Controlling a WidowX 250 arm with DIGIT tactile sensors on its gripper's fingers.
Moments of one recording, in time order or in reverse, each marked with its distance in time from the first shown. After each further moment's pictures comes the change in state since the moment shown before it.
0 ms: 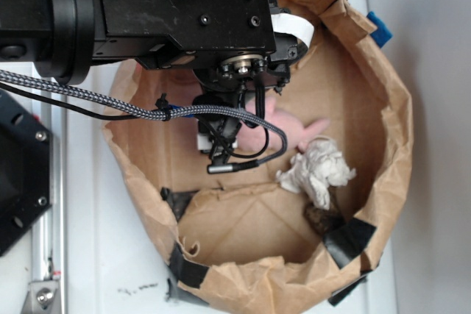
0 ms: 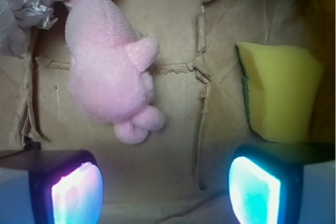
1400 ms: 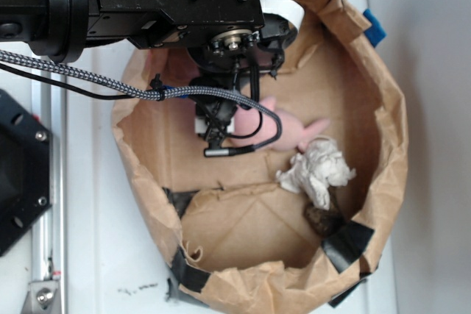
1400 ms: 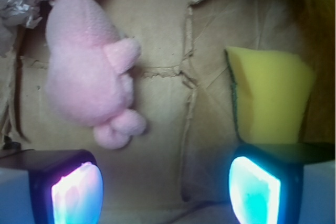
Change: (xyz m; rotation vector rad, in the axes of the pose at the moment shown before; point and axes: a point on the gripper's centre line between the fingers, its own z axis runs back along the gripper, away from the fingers) arm 0.002 0.016 -0.005 0.010 -0.038 -0.038
